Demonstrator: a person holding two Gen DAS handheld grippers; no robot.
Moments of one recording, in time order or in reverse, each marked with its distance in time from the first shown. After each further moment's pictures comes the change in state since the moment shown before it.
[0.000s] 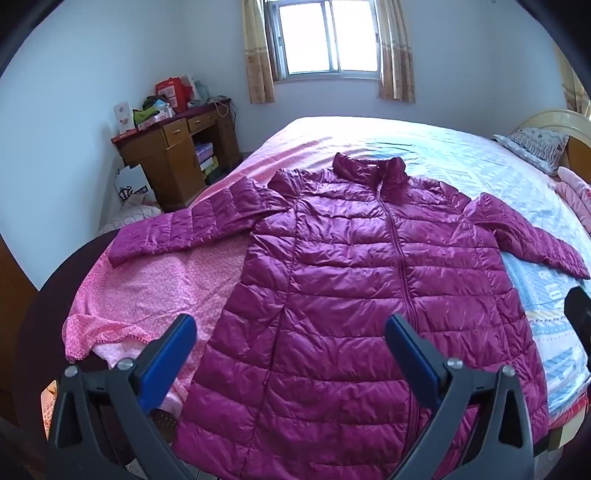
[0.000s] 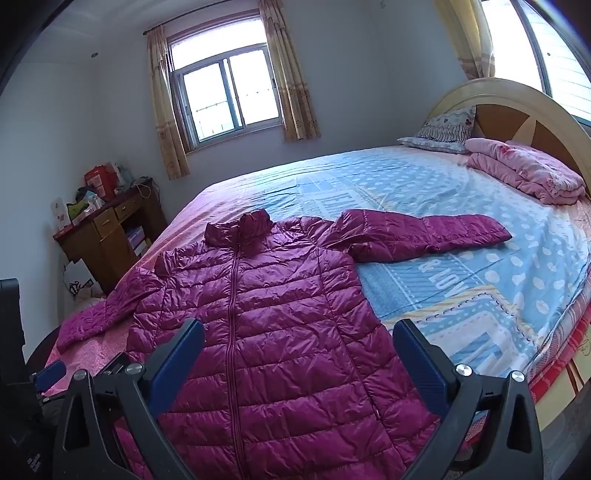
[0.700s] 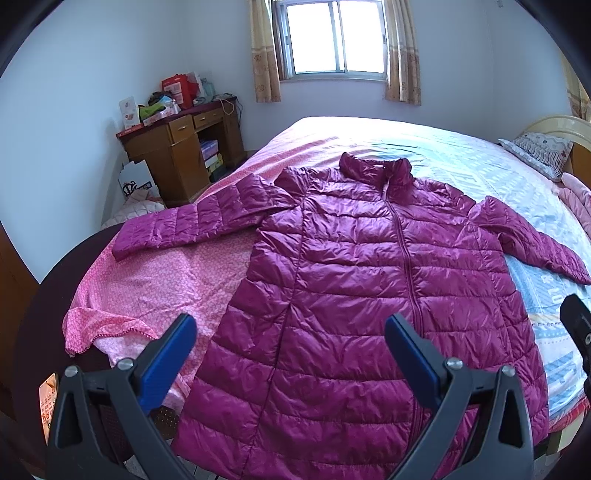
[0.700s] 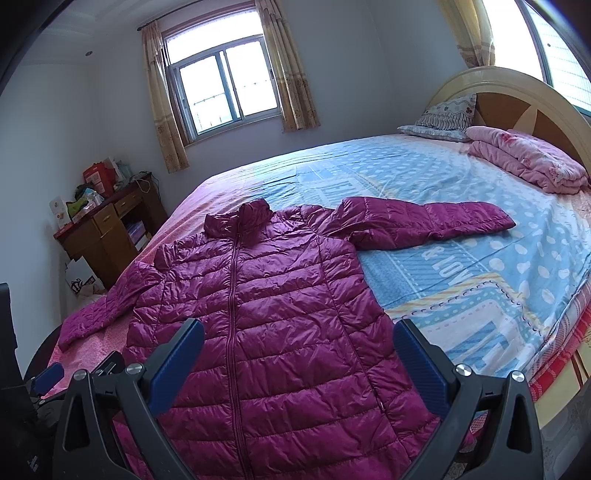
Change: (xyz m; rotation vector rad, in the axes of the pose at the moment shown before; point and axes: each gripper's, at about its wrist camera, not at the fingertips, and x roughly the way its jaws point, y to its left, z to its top) left arm 0.002 0.008 -0.003 -0.028 0.004 0.008; right arm 0.011 0.006 -0.004 0.010 0.050 -0.001
